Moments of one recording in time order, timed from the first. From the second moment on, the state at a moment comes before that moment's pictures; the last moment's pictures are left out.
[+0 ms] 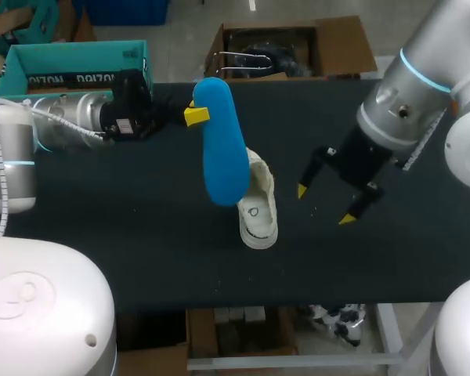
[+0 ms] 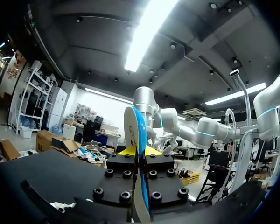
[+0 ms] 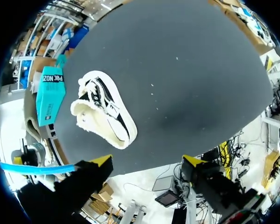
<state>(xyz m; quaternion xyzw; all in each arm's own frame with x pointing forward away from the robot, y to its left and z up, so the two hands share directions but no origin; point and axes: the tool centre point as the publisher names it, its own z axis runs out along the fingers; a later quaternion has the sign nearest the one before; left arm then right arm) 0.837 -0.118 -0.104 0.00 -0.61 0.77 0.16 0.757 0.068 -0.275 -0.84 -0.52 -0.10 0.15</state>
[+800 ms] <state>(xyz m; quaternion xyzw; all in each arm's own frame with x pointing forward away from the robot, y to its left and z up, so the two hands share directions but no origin) 0.836 -0.118 -0.103 0.00 -0.62 0.77 0.16 0.806 0.108 -0.247 -0.85 -0.39 -0.10 0.33</state>
